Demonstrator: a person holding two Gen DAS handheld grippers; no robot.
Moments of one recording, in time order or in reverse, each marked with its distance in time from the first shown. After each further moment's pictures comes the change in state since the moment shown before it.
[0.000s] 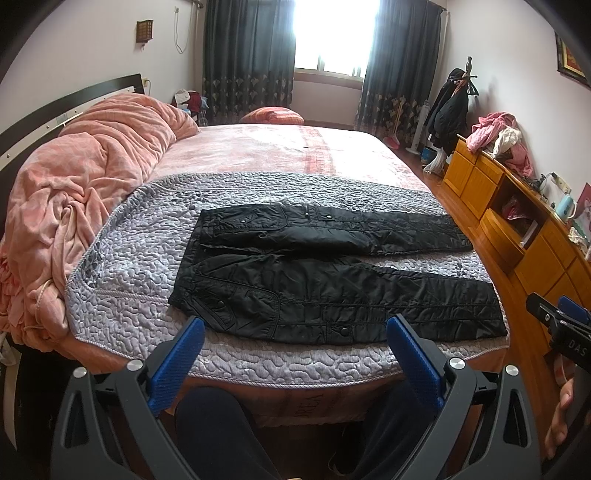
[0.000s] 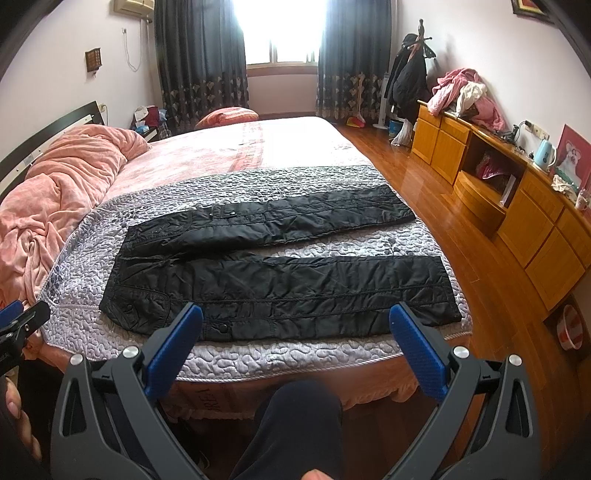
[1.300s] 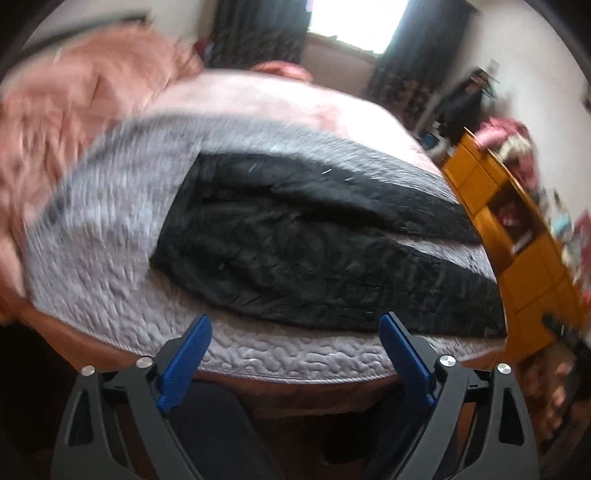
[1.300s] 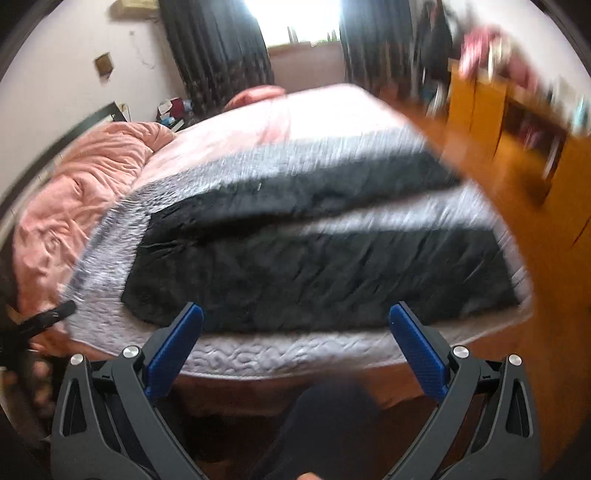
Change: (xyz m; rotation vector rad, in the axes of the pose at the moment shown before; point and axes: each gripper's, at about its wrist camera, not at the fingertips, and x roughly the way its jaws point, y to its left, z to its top) left arm 0.130 0.107 -0.018 -0.178 0.201 -0.112; right arm 0.102 -0.033 -0.017 0.085 0.119 0.230
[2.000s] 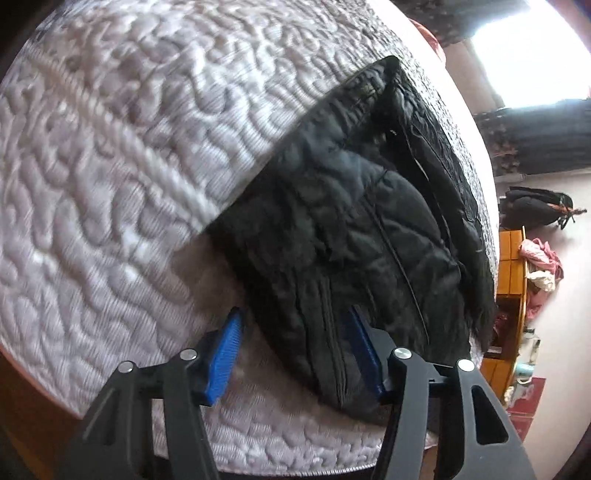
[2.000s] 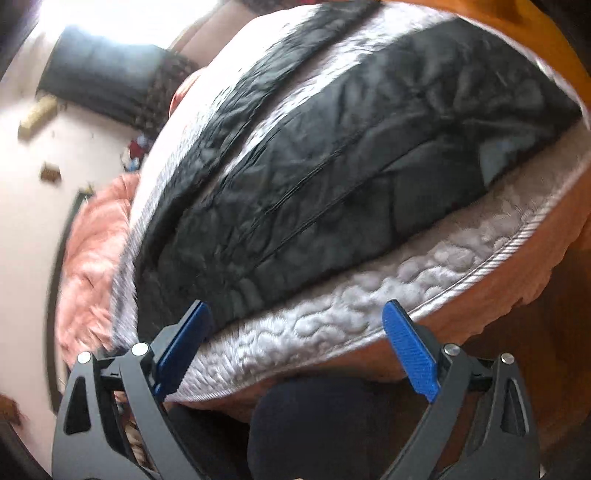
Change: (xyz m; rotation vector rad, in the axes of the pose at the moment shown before) left arm 0.200 0.201 0.047 -0.573 0.258 -0.123; right arm 0.146 -0.196 -0.062 0.570 0.190 0.254
